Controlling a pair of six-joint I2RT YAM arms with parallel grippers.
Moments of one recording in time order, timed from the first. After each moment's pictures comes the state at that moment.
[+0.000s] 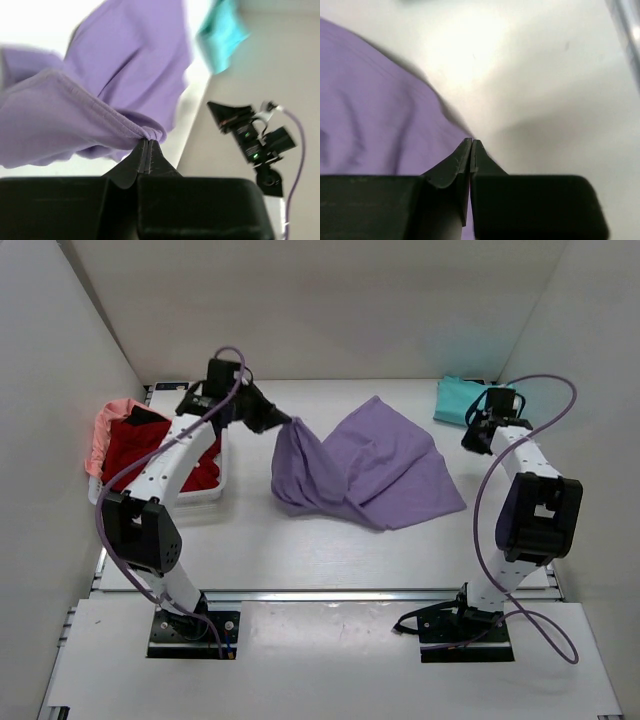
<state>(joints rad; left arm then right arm) -0.29 1.67 1.54 -0.63 0.35 -1.04 -0.16 1.73 1.29 -0.45 0.05 0.31</state>
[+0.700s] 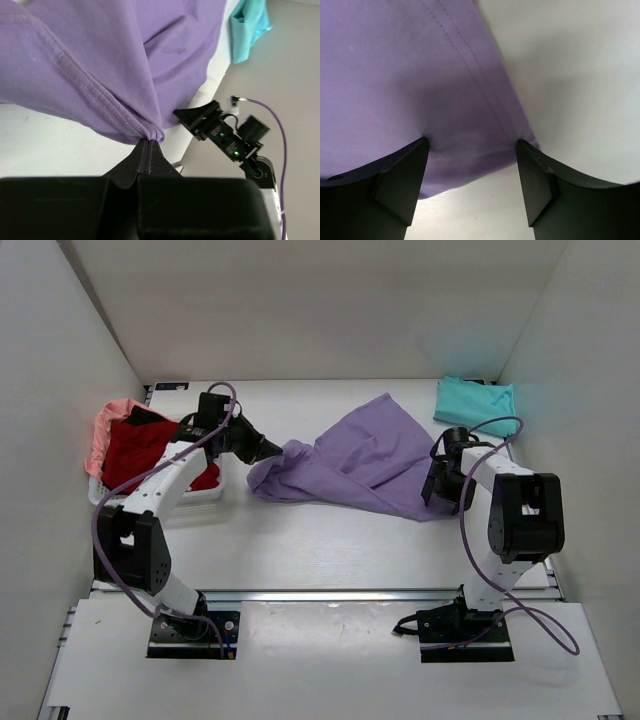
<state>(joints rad) -0.22 1.57 1.25 -0.51 0.43 -1.06 0.01 1.73 1.08 -0.66 0.08 0.38</state>
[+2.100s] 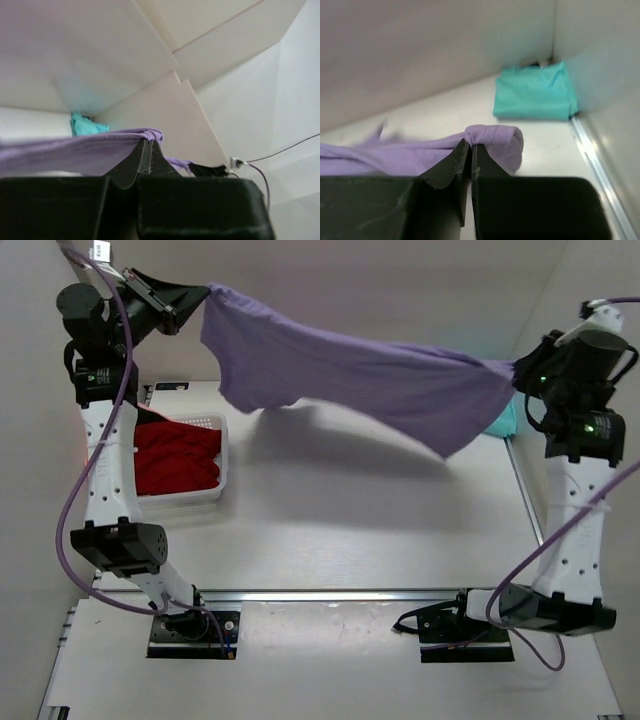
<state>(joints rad) 0.12 1.67 2.07 -0.17 0.73 -1.19 -0.15 1.32 1.82 -0.74 -0.03 0.27</state>
